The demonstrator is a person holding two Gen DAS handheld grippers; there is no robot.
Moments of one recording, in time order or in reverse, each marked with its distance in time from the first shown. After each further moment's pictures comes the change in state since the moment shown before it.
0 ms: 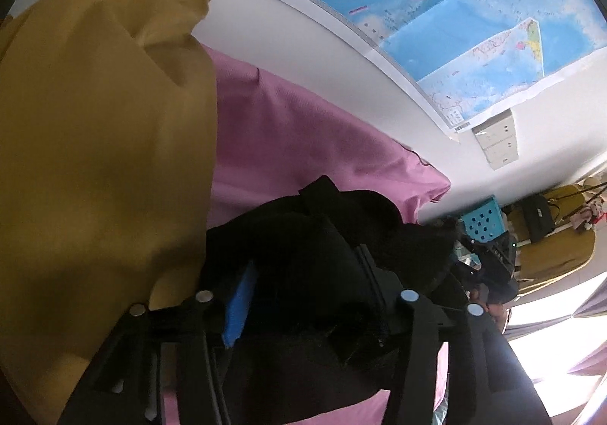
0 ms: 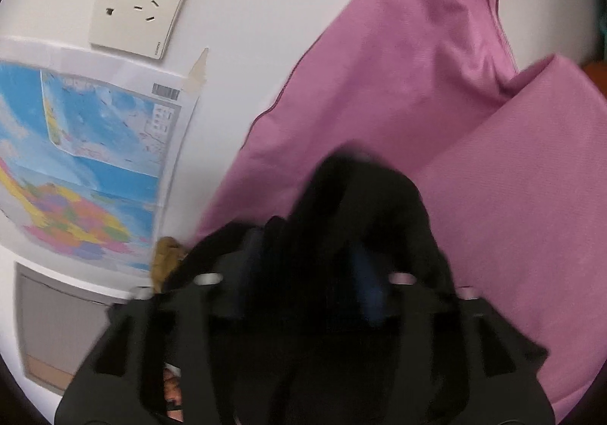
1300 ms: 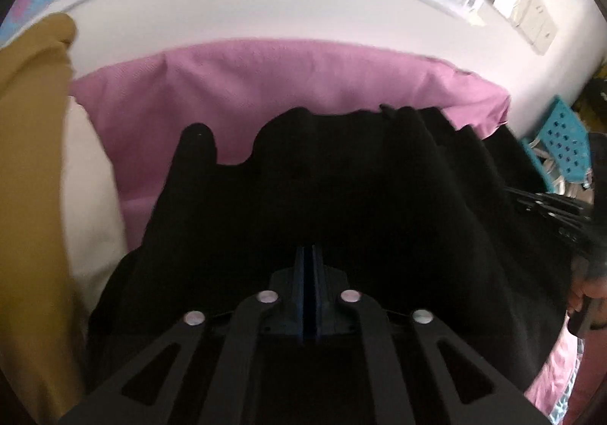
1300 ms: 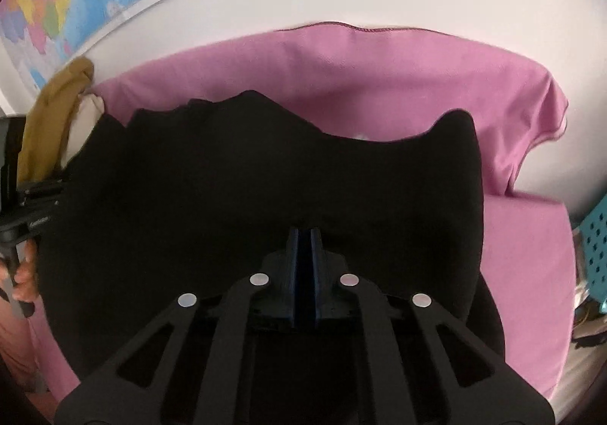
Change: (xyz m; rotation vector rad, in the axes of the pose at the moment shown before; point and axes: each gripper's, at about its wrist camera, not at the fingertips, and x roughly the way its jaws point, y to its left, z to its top) left arm 0.094 -0.056 -0.040 0.385 -0.034 0.347; right arm 0.045 0.055 -0.072 -0.643 0.074 -0.385
